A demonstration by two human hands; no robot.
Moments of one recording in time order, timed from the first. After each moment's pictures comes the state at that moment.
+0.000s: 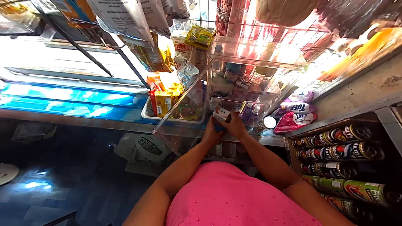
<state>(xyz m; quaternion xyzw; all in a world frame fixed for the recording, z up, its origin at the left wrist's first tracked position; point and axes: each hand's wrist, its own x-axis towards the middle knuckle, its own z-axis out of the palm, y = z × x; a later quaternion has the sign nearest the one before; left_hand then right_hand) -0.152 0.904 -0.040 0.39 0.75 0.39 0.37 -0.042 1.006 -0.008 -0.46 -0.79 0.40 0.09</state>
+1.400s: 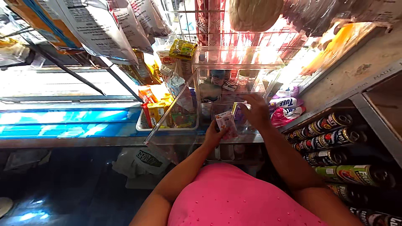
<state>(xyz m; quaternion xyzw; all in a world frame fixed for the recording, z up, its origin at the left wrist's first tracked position) -0.123 0.909 0.005 0.35 0.59 0.55 0.48 0.028 1.041 0.072 -0.32 -0.87 0.13 0.36</state>
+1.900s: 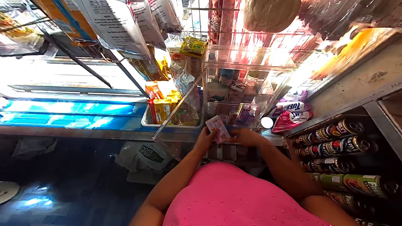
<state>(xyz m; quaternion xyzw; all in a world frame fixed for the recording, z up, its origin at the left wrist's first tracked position) -0.154 0.876 -0.004 0.21 0.62 0.53 0.54 0.019 1.014 0.017 -0.28 -0.83 0.46 -0.14</state>
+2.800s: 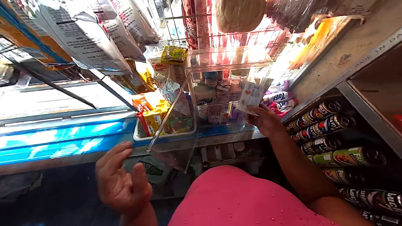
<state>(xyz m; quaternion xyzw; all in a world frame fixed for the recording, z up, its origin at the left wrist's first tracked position) -0.226 0.732 0.136 0.55 0.58 0.58 -0.15 0.065 1.001 0.087 -0.42 -0.41 0.70 0.40</state>
